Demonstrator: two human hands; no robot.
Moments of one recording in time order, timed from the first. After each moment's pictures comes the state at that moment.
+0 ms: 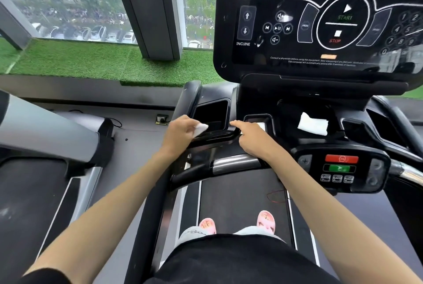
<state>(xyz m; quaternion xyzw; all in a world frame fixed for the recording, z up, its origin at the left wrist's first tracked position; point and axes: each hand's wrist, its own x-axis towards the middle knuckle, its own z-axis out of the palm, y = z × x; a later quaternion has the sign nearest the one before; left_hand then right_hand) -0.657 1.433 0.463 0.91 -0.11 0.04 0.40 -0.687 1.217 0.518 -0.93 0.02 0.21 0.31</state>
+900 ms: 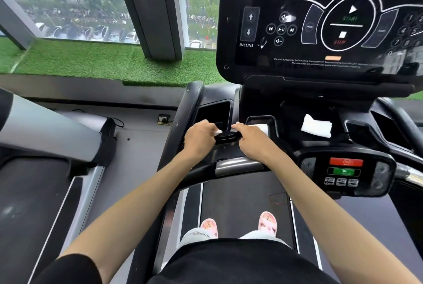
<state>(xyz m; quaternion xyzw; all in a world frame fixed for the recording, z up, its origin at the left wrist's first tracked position) -0.659 1.381 0.467 0.96 -0.05 -0.04 0.28 -0.691 1.221 0.513 -0.94 -0.02 0.20 0.26</state>
